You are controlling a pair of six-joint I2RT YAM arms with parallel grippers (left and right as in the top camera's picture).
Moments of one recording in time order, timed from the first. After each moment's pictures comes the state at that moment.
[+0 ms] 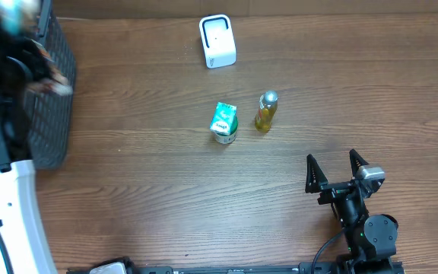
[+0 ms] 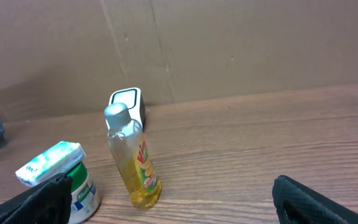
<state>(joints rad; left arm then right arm) 0.21 1.37 1.76 -0.93 -0.06 -0.11 0.14 0.01 0.02 -0.03 -0.04 0.20</state>
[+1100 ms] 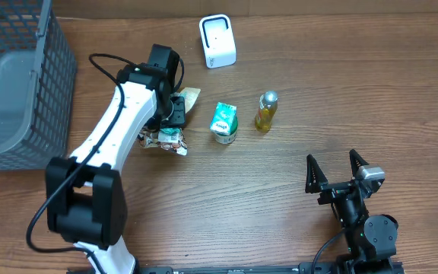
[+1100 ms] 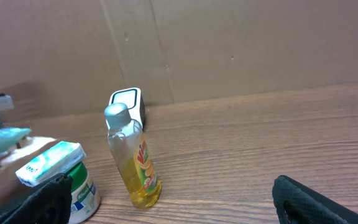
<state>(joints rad) -0.26 1.88 1.51 -1.05 -0.02 -0.31 0.14 0.01 0.02 -0.03 -0.04 0.20</state>
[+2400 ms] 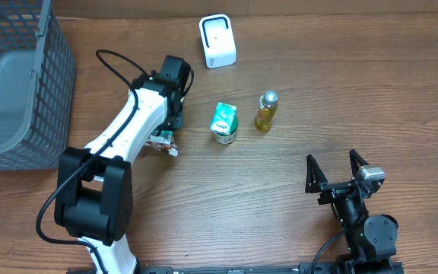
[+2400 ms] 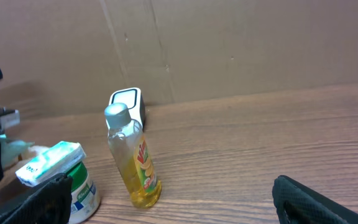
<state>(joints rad) -0.29 1.92 1.41 -0.90 -0.34 -0.34 0.14 0.01 0.02 -0.03 -0.04 0.20</state>
